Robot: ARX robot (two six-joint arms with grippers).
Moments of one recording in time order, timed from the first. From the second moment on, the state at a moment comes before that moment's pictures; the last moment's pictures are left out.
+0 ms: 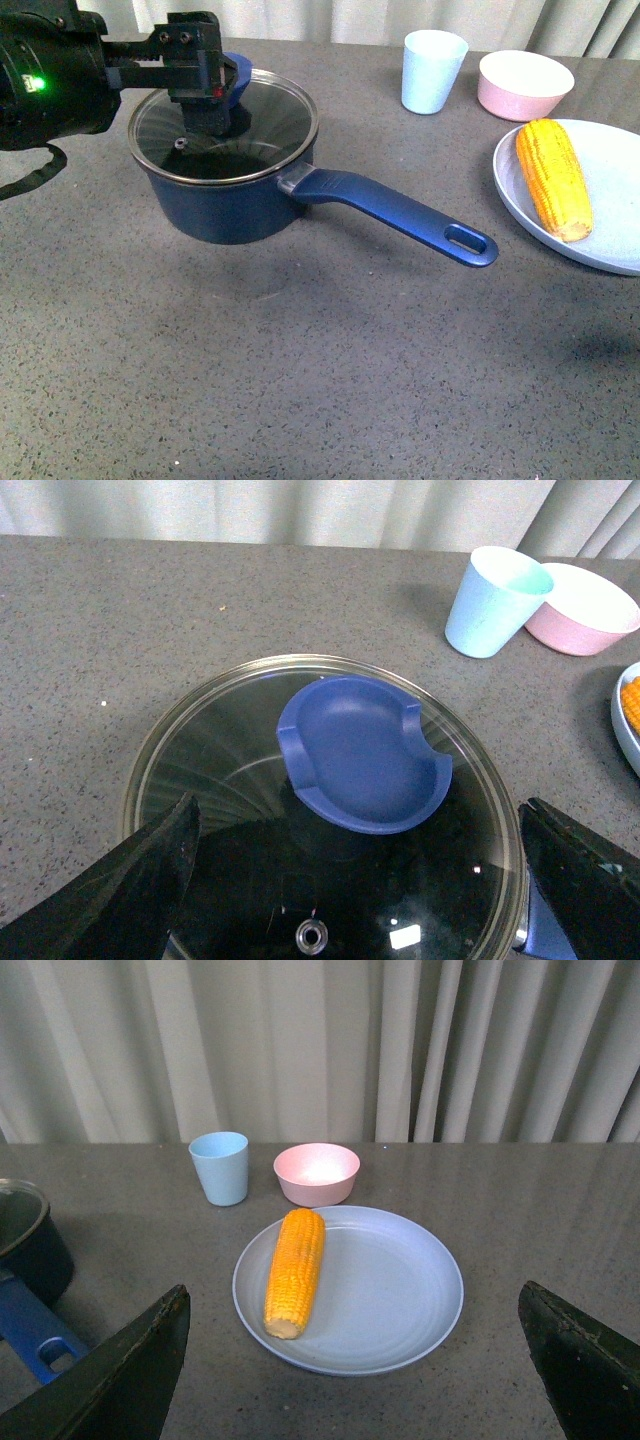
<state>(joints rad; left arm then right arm) -0.29 1.81 0.70 0.81 0.12 -0.14 0.00 0.01 0.02 0.00 0.00 0.00</state>
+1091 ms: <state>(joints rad) -0.35 2.04 0.93 0.76 0.02 -0.06 0.00 0.01 0.02 0.00 0.00 0.00</state>
